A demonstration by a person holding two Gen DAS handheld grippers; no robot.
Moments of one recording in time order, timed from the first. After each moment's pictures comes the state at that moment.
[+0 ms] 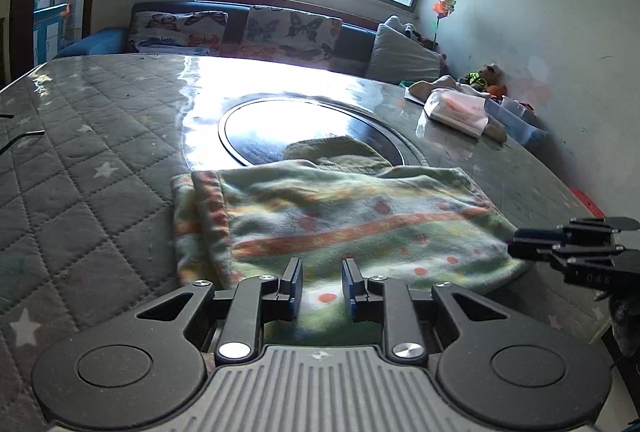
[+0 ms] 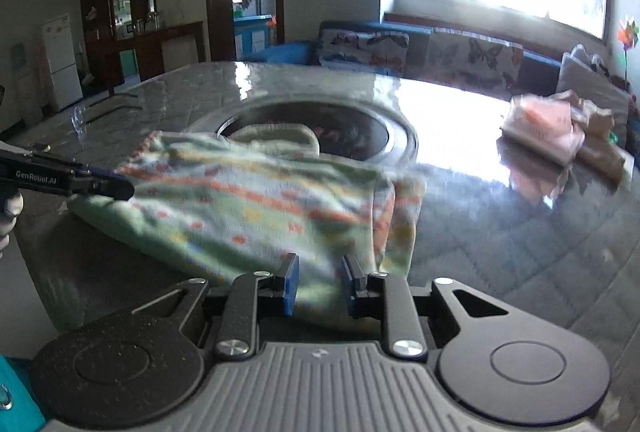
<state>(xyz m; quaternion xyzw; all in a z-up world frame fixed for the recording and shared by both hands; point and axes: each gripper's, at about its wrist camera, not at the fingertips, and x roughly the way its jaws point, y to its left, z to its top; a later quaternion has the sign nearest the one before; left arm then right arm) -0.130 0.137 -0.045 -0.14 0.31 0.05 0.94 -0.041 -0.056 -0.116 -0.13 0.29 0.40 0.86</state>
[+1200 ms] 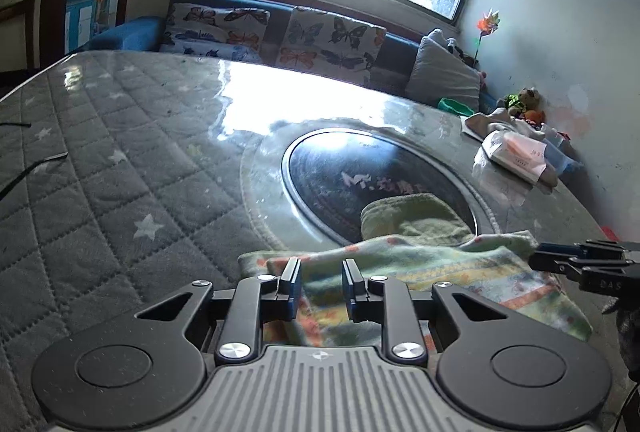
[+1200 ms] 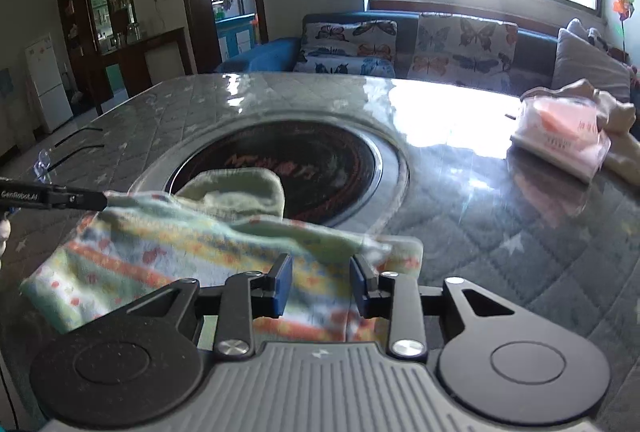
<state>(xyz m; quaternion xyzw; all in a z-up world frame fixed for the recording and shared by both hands) -0.080 0.206 -0.040 -0.17 0.31 0.09 0.93 0.044 -0.010 -0.117 -0.09 0.32 0.38 0.86</state>
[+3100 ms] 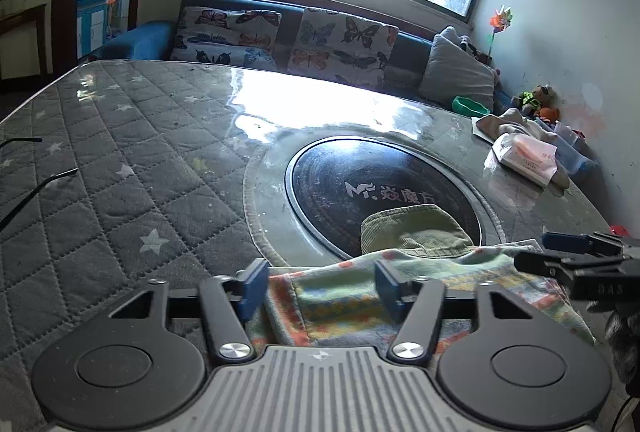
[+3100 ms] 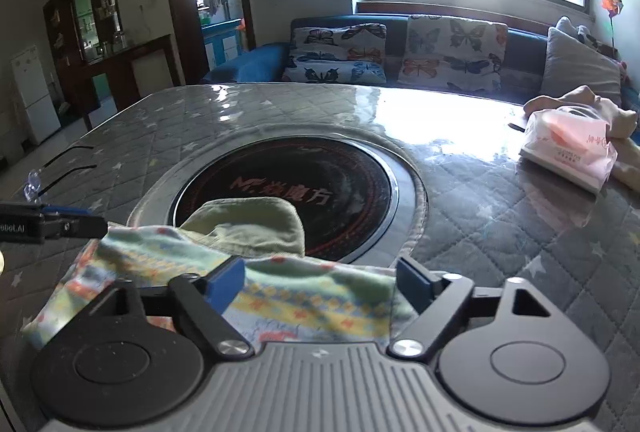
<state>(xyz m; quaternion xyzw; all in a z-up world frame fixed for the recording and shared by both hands) -0.072 0.193 -0.023 -0.16 0.32 0.13 0.92 0.040 0.023 -0.108 -0.08 0.32 0.37 0.87</state>
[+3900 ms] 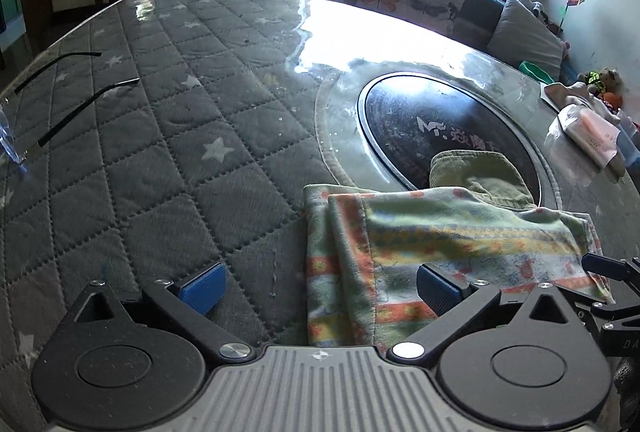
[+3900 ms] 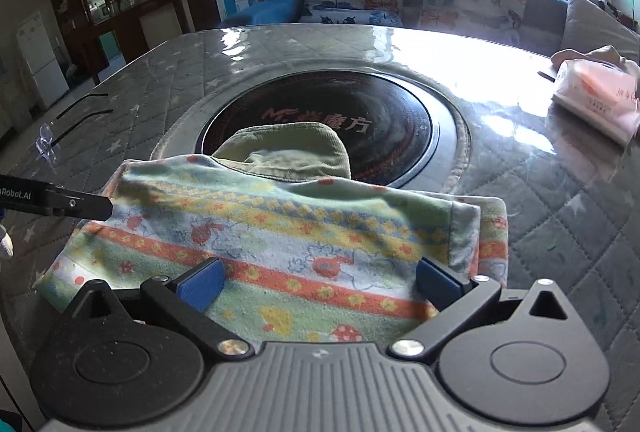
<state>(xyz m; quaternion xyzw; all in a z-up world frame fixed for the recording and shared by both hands) -0.081 0.204 -0.043 -0.20 0.41 0.20 0.86 0.019 0.040 -0.131 -0.11 0.39 0.37 0.83</state>
